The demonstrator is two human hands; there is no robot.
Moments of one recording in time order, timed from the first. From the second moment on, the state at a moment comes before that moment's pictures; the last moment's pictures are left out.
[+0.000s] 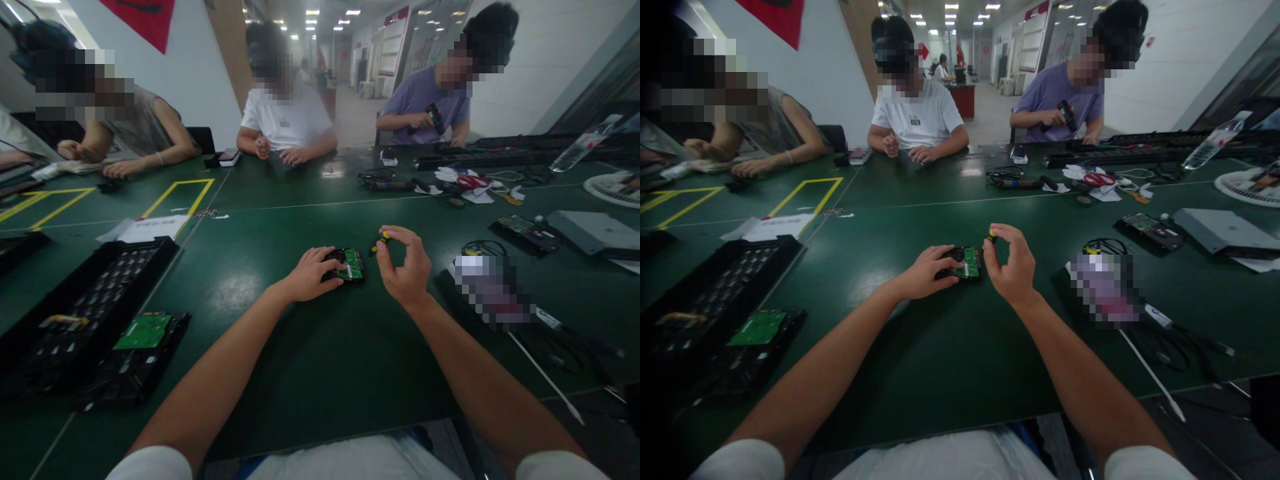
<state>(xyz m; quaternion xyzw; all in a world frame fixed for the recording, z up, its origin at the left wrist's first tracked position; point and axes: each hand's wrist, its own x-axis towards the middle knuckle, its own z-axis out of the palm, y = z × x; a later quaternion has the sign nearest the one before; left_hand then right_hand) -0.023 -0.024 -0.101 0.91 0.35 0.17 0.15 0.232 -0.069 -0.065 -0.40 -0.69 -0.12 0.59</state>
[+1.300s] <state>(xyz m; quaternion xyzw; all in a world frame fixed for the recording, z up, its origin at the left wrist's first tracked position) -0.023 -0.024 -0.102 0.91 0.35 0.18 0.15 0.233 -0.066 -0.066 -0.39 -0.70 -0.13 0.58</state>
